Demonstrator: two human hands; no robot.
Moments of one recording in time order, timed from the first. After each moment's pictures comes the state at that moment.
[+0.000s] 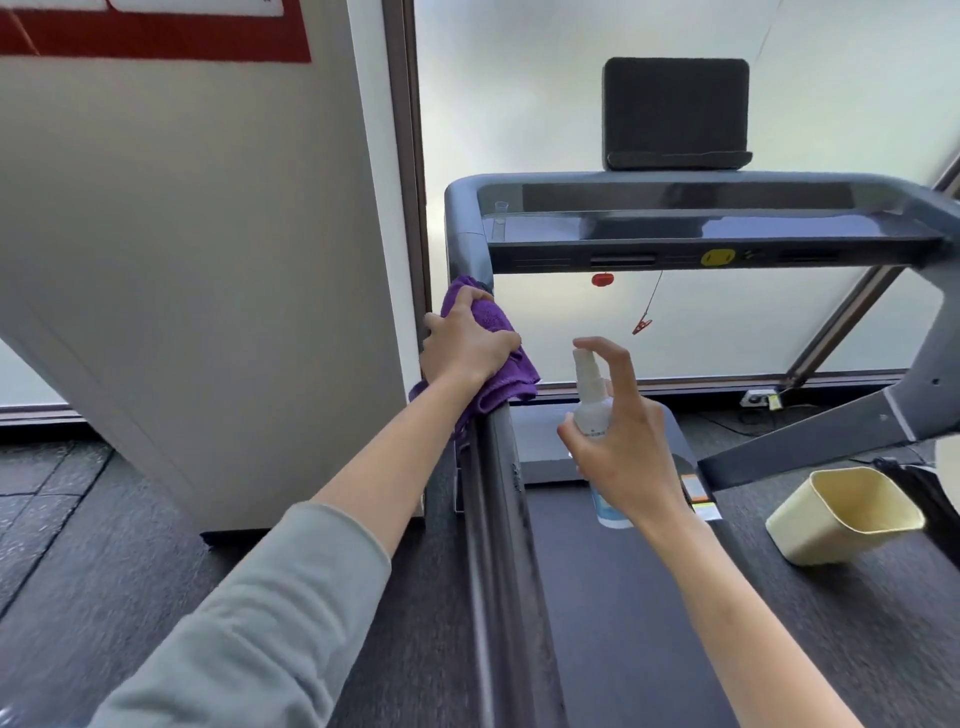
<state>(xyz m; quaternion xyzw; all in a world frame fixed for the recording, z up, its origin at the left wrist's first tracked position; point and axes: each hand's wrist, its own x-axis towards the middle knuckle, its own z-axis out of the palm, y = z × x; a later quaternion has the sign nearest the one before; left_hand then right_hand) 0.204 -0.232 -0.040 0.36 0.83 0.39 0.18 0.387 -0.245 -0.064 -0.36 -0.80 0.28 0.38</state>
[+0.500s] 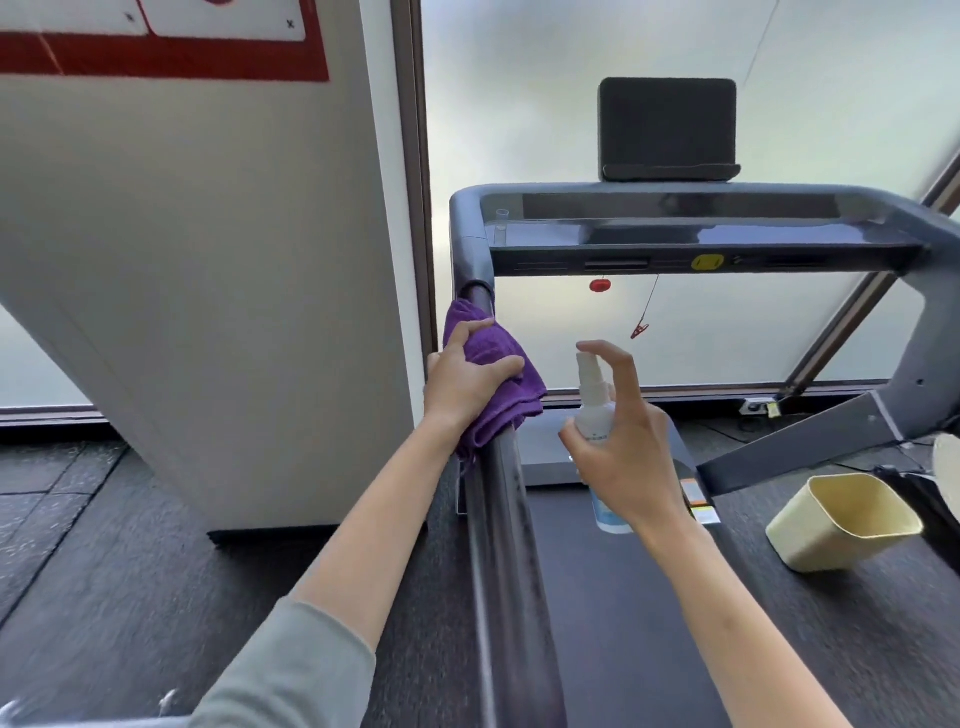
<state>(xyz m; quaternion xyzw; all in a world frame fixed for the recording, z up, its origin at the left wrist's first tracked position) 0.230 -0.292 -0.051 0.35 0.74 0.51 0.27 0.405 -0.274 -0.060 -0.34 -0.80 0.28 0.41</state>
